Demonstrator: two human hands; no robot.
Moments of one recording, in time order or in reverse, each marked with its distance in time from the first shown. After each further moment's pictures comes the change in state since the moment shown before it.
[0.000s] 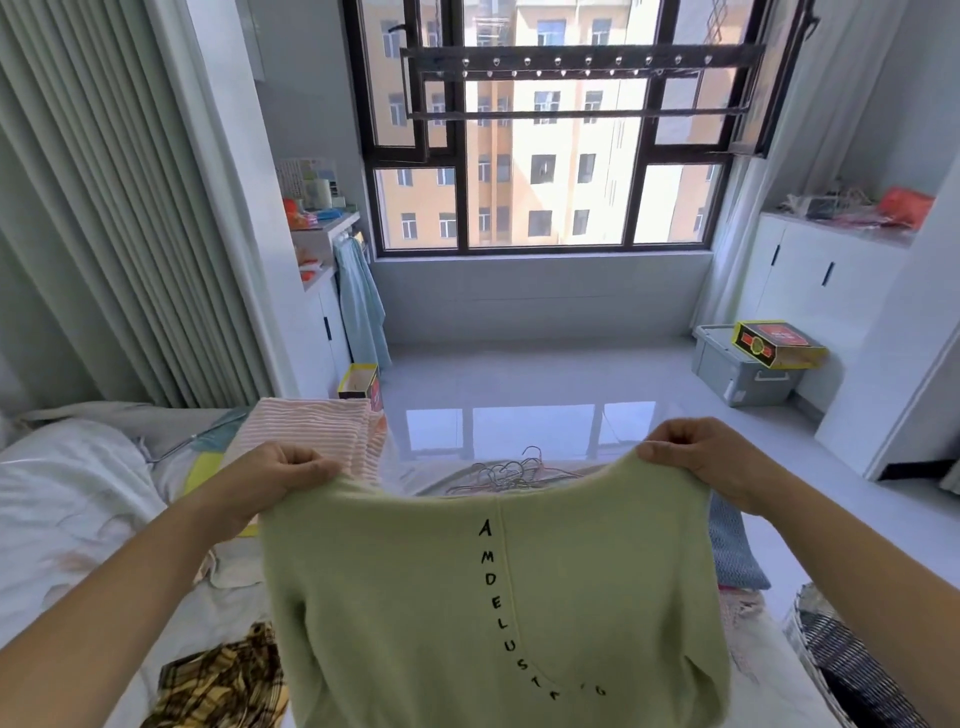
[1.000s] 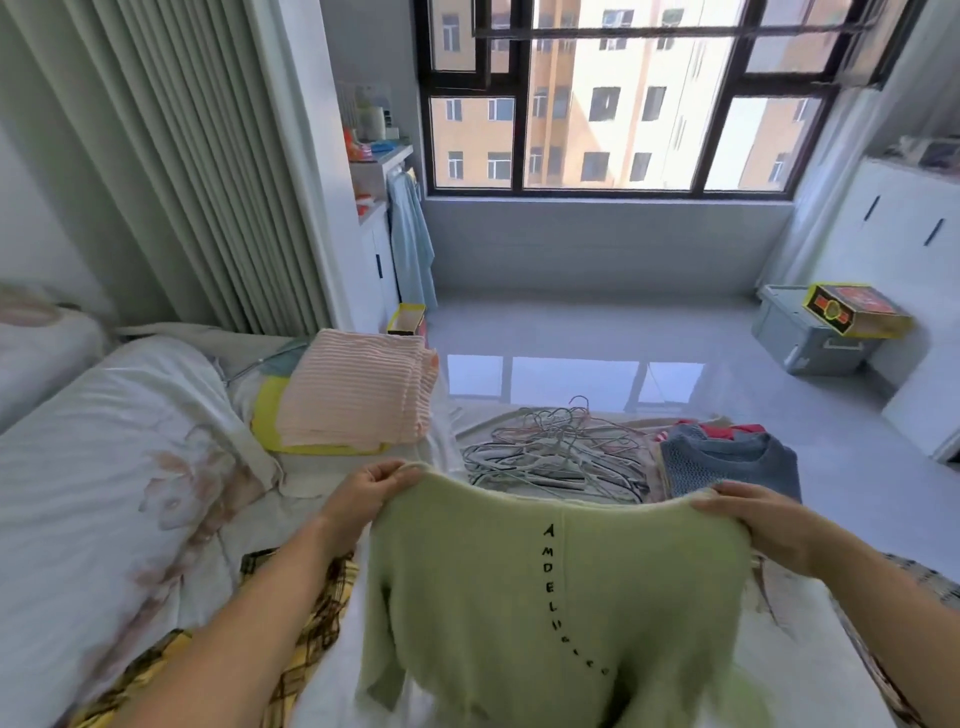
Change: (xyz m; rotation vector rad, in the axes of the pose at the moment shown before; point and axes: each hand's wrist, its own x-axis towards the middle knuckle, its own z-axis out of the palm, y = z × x) left_hand -0.014 -0.109 0.045 -0.330 0.036 -0.066; right_hand -0.030 0.079 0.052 0.148 -0.245 0.405
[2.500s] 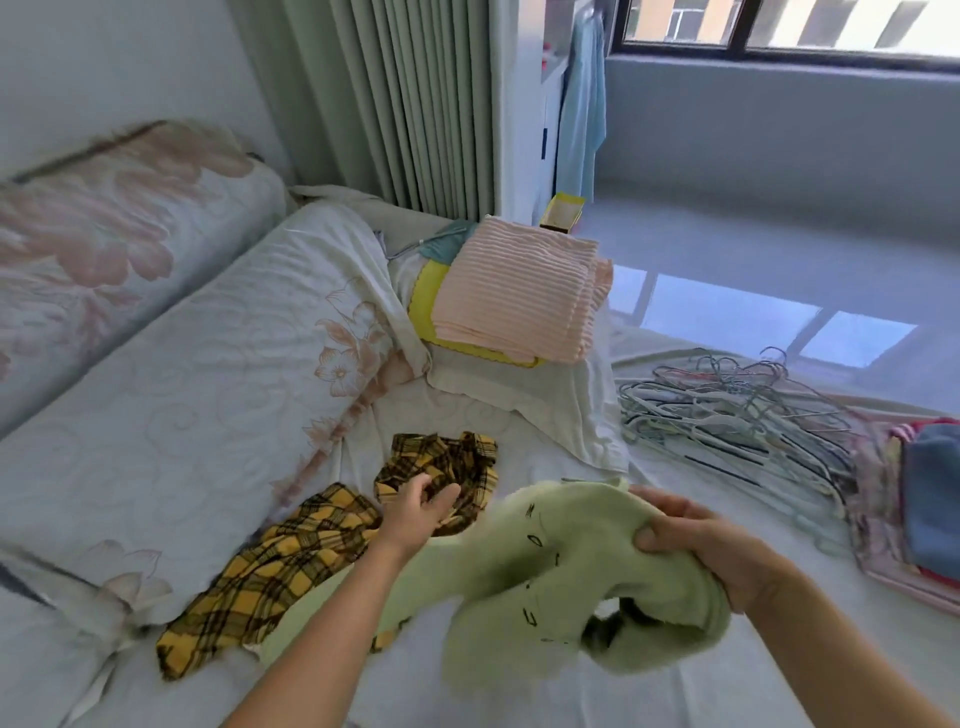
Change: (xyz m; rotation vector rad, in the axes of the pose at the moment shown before) left_hand -0.014 -0.162 -0.151 0.366 0.357 -0.363; right_hand 0.064 -0.062 0.277 0.355 -0.764 0.068
